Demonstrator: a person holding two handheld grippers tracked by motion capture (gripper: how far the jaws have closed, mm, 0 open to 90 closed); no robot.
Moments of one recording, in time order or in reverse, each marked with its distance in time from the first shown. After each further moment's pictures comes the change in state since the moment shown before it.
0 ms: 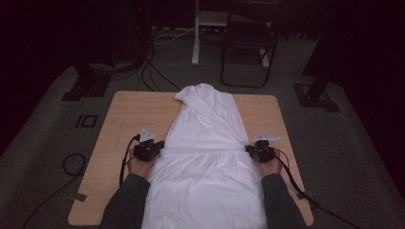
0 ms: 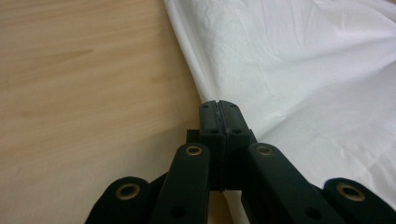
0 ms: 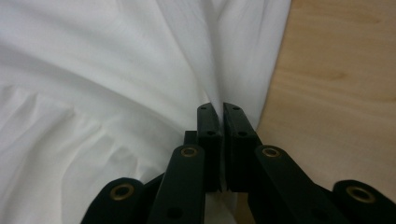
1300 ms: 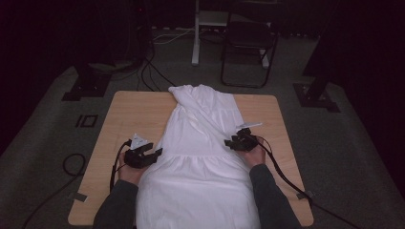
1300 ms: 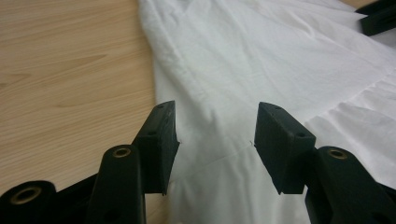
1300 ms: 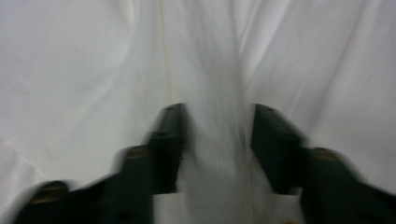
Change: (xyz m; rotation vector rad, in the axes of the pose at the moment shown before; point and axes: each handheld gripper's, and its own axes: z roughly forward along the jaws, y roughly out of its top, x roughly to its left) left arm -0.006 -0.001 -0.029 -0.033 -0.003 0.052; right arm 0.031 0.056 0.038 0.060 0.147 -0.065
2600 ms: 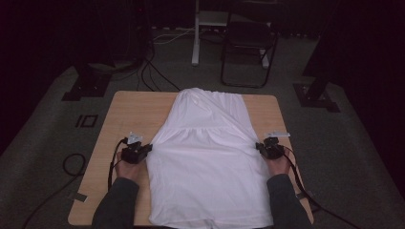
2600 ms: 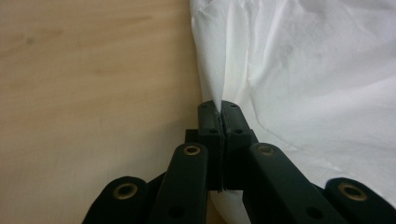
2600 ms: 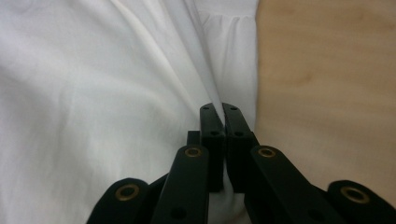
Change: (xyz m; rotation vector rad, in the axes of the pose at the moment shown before) left arm 0.039 -0.022 0.014 0.072 0.066 -0.075; right arm -0.054 -0.063 -0.050 -0.047 -0.242 0.125
